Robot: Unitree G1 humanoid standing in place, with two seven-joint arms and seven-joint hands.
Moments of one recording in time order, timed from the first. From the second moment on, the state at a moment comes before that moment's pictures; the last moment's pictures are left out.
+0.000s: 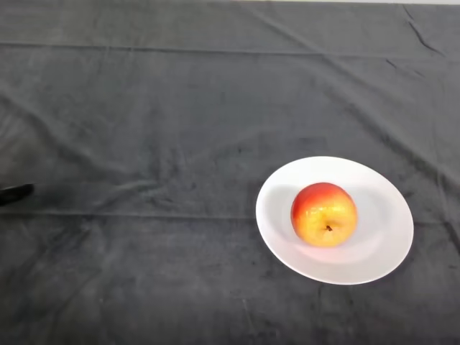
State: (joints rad) left arm -0.56 0.58 0.22 1.15 -0.28 -0.49 -0.15; right arm -0.52 -0.72 0.07 1.13 -0.30 -0.12 -0.16
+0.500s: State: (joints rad) left arm -0.52 0.61 0.38 1.15 -0.38 -0.48 -0.05; right arm -0.52 -0.72 0.07 1.13 -0.30 -0.12 -0.16
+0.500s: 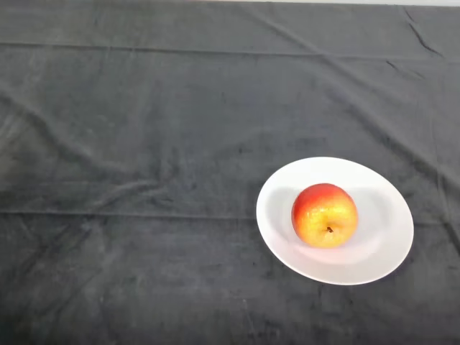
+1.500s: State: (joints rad) left arm -0.48 0.63 0.49 1.15 -0.41 -0.49 0.05; right arm -0.52 -0.71 0.07 1.13 -0.30 -0.12 -0.16
